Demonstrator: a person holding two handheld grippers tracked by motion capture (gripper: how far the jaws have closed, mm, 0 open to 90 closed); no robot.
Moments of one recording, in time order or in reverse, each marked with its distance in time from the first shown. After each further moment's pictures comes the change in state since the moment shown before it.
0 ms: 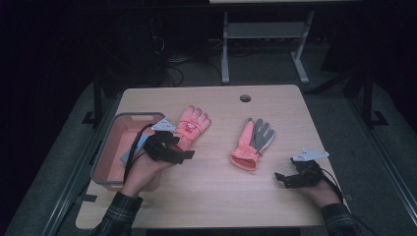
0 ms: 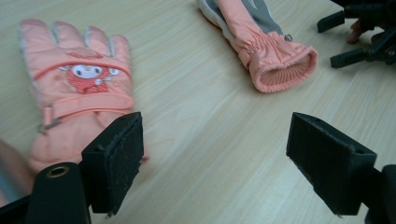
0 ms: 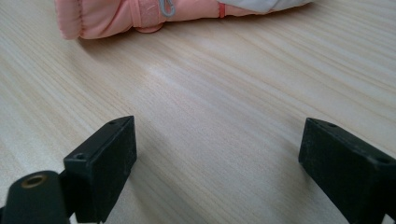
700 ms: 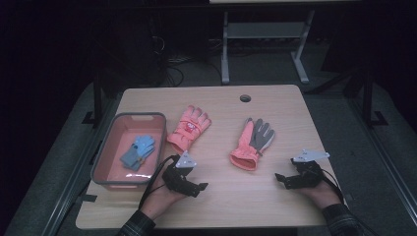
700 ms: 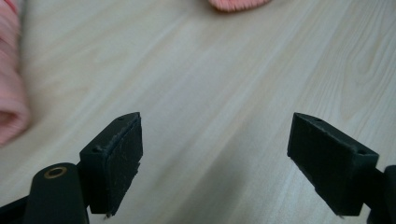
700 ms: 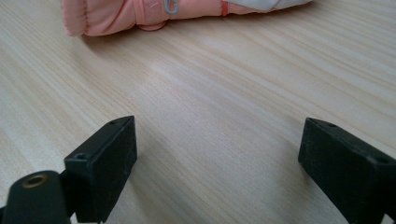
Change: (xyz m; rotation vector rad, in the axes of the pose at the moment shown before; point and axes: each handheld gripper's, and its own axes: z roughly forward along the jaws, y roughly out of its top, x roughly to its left) left arm -0.048 -0.064 0.055 0.101 -0.017 0.126; right arm 0.001 -0.002 -0.002 0.000 0.003 -0.003
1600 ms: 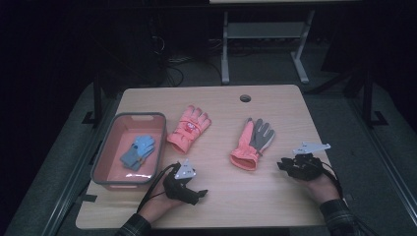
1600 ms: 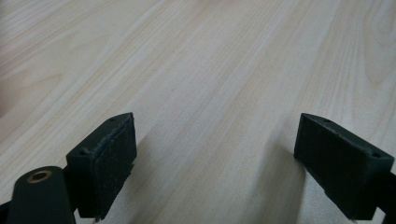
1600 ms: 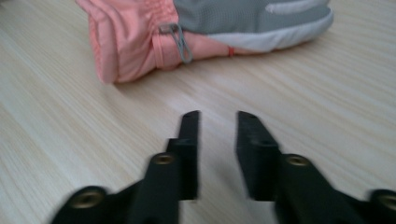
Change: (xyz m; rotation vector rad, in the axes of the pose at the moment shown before) left arm 0.003 -0.025 0.016 -0.075 -0.006 0.088; right arm 0.007 0.033 -0.014 0.007 0.023 0.027
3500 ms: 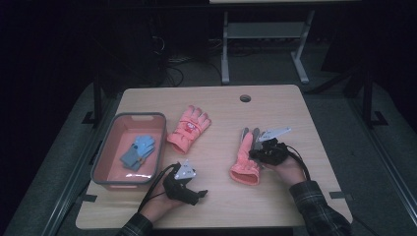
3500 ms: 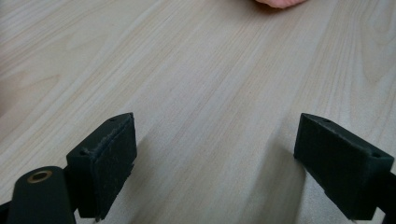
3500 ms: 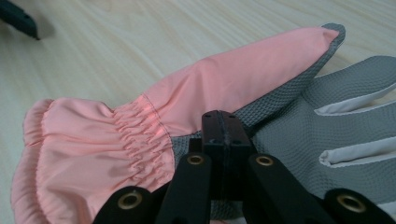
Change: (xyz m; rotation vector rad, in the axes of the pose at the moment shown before) left arm 0.000 0.000 0.000 0.005 -0.002 0.002; right arm 0.031 0.059 0.061 0.045 0.143 -0.114
